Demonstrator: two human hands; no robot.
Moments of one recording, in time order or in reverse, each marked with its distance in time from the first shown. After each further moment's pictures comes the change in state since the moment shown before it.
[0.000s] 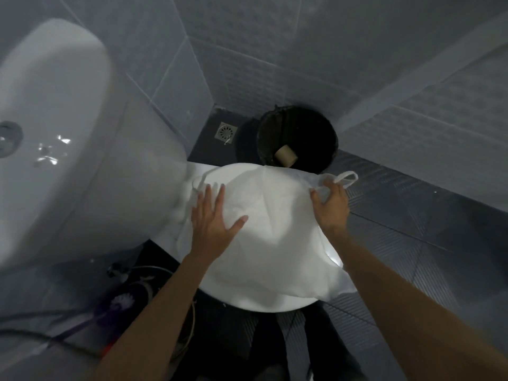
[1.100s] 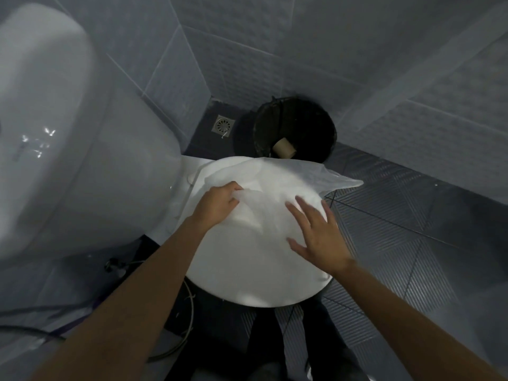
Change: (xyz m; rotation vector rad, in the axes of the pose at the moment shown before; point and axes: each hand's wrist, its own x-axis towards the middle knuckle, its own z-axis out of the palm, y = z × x) left_hand 0.054 0.020 -0.009 -0.006 -0.308 0.074; right_hand -0.063 0.031 -0.026 -0.545 -0.238 -0.856
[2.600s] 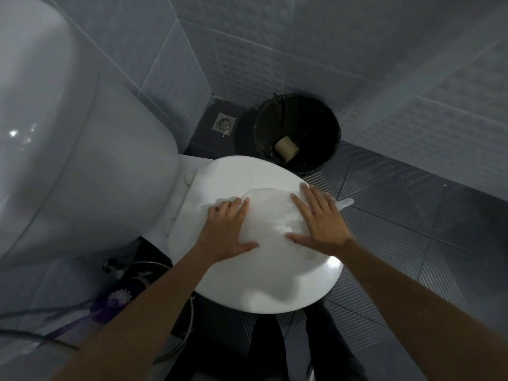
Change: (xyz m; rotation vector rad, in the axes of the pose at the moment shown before) left_hand -0.030 -0.015 0.058 0.664 0.165 0.307; right_hand 0.032 0.045 0.035 -0.099 -0.233 0.047
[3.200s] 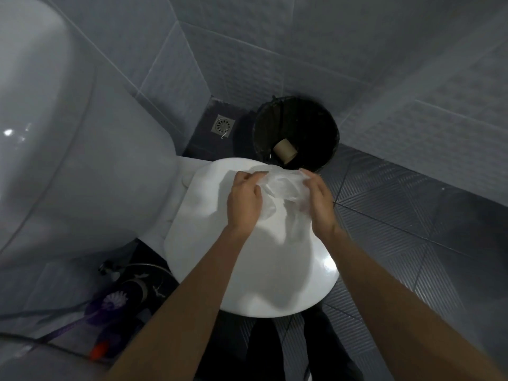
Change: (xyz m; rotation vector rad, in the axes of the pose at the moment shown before) left_hand 0.072 0.046 -0.059 -0.781 0.252 -0.543; right_hand 0.038 -0.032 -0.052 1.641 0.342 0.615
